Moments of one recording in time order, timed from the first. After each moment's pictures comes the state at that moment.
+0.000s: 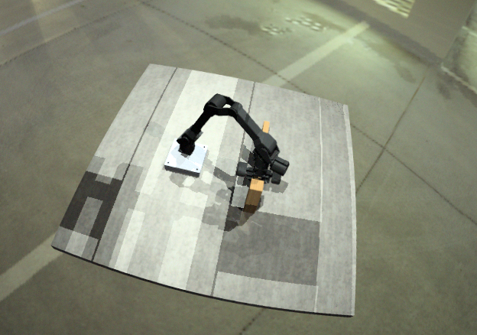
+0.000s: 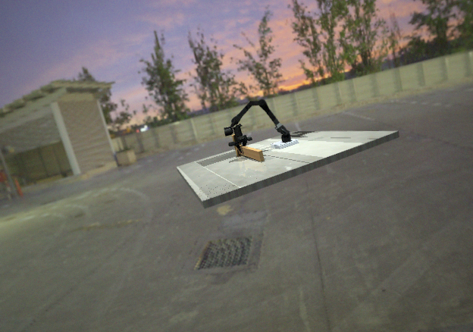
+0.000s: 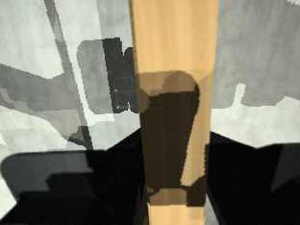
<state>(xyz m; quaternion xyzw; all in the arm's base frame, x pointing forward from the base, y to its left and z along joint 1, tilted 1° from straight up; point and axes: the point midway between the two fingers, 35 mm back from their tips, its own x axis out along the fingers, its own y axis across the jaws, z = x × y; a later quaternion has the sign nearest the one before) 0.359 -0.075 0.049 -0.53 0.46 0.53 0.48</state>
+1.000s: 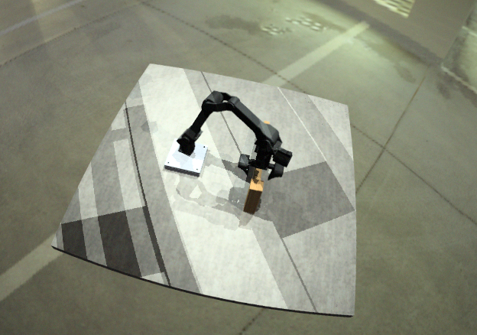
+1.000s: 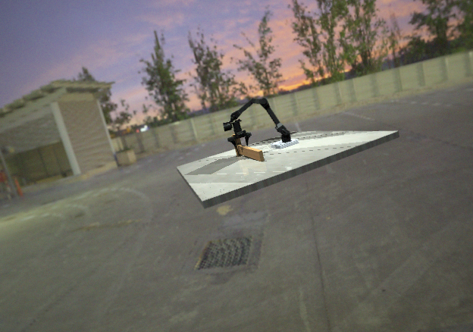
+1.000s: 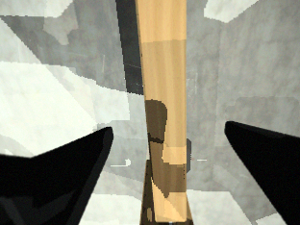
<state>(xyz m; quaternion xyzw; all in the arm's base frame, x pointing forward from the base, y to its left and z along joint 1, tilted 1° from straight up) 0.358 -0.064 0.088 -0.53 0.46 0.52 0.48</state>
